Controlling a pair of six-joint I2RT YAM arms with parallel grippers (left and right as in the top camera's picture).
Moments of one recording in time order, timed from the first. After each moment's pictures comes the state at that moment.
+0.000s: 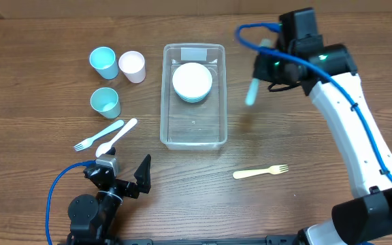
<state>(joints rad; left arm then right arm) -0.04 0.02 0.10 -0.30 0.28 -0.21 0.29 1.70 1.70 -0.99 -0.13 0.39</state>
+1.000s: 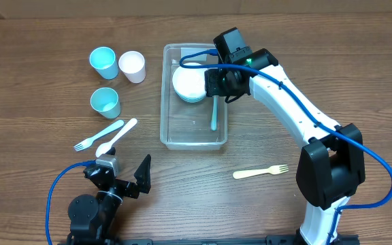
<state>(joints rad) -0.04 0.02 0.10 -0.30 0.28 -0.21 0.45 2.00 1.71 -0.88 -0.12 0.37</state>
